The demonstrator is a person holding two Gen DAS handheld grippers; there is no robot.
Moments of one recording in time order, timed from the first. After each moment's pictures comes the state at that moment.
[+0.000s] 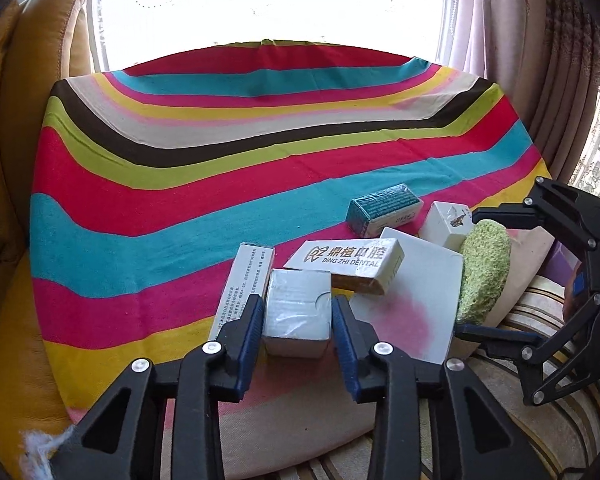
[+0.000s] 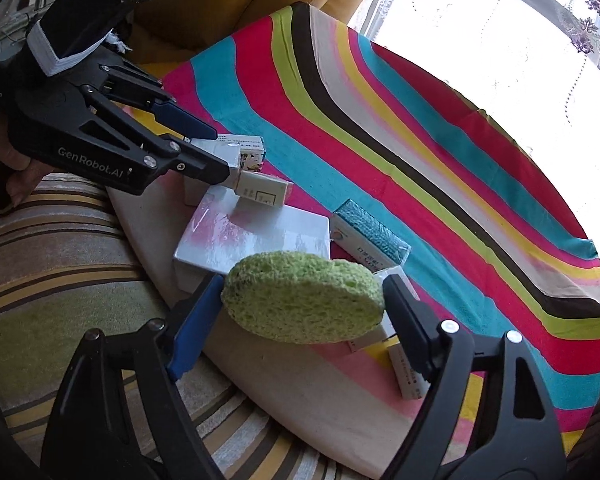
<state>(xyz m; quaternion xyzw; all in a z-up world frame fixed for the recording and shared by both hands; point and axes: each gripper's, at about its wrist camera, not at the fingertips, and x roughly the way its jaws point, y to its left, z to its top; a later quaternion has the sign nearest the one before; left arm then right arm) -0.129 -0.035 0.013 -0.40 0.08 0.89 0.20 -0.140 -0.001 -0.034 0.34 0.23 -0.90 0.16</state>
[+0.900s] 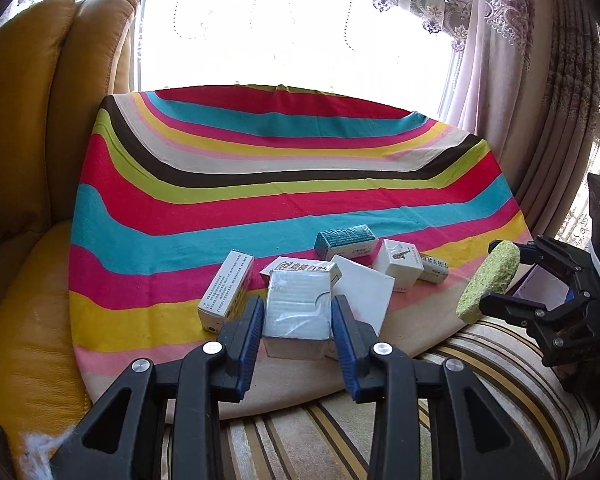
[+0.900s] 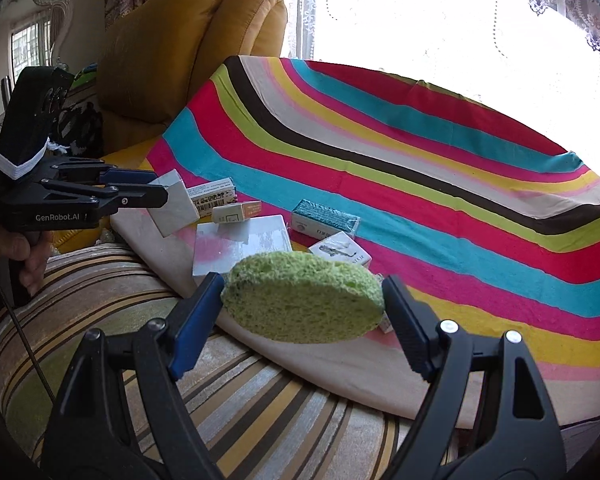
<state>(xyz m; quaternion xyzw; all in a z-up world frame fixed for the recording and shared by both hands) -0.066 -0.044 0.053 -0.35 -0.01 0.92 0.18 -0.090 0.061 0.011 0.33 0.06 -0.93 0.12</state>
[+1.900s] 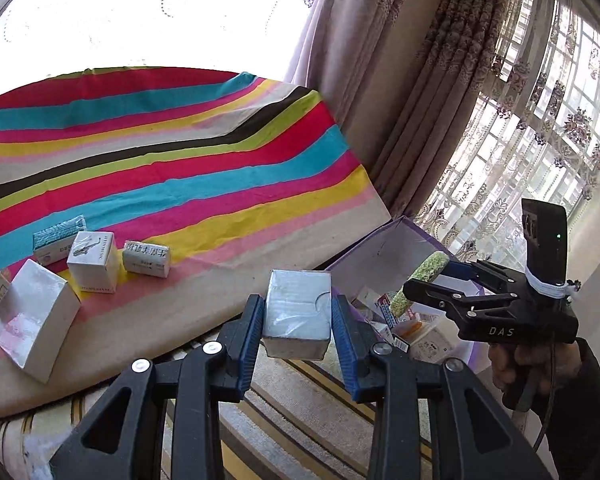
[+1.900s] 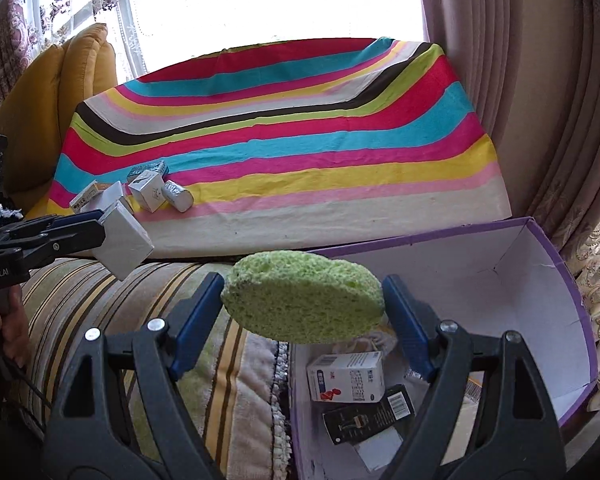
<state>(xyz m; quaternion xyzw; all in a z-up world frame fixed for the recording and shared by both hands) -0.014 0.166 0.054 -0.38 -0.01 0.83 0.41 0.053 0.234 0.009 0.37 -0.09 -0.92 -0.11</state>
